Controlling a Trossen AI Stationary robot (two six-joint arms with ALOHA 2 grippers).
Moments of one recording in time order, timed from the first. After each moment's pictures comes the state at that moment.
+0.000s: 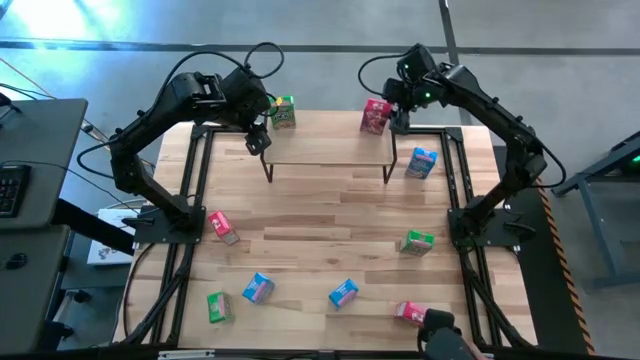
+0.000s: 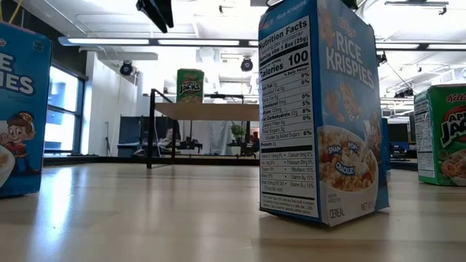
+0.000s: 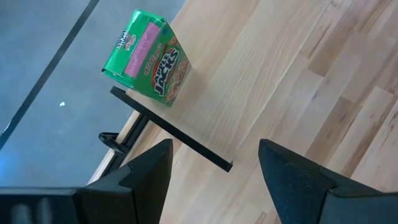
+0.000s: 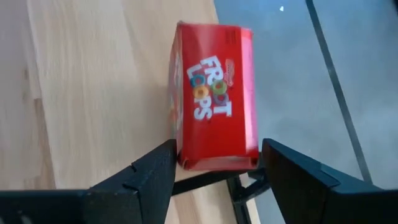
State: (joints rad) left arm 0.45 1.55 1.99 -1.49 -0.23 -0.01; right arm -0.81 1.58 1.68 -1.08 -0.11 -0.61
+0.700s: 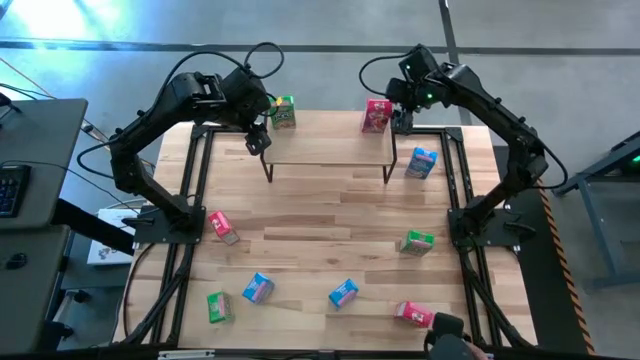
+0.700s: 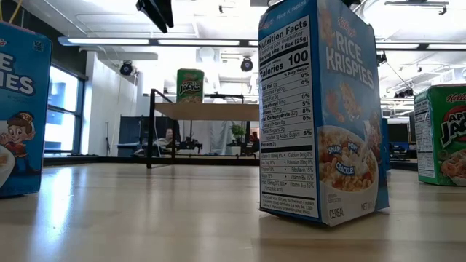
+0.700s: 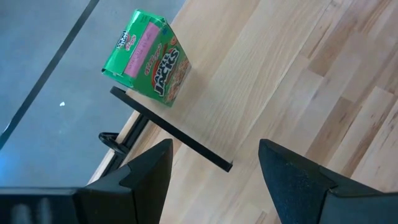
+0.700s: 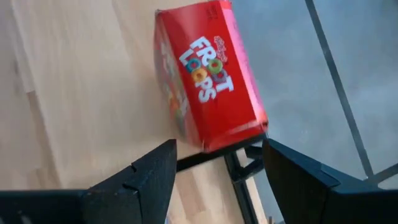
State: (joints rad) left arm 0.45 1.55 1.99 -1.49 -0.23 -0.01; right arm -0.81 1.56 1.70 -1.14 -0.05 -0.55
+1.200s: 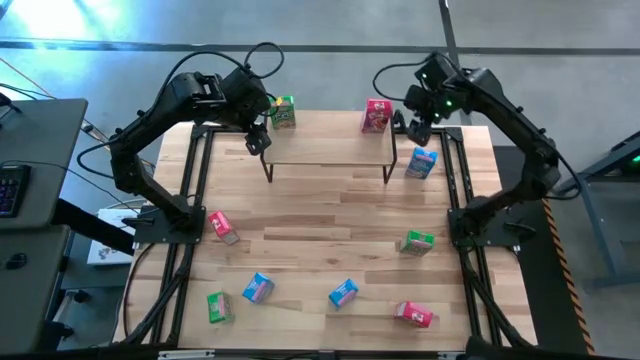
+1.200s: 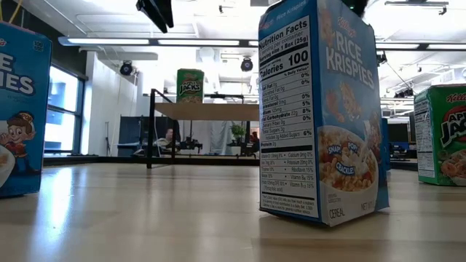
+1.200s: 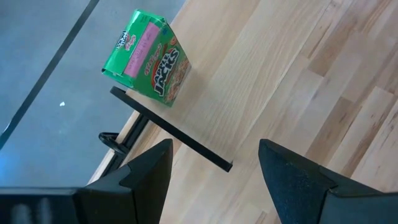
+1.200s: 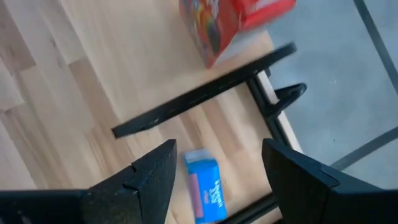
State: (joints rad) left arm 0.45 1.55 1.99 -1.49 -0.23 -0.01; right arm -0.81 1.43 1.65 -1.36 -0.04 -0.37
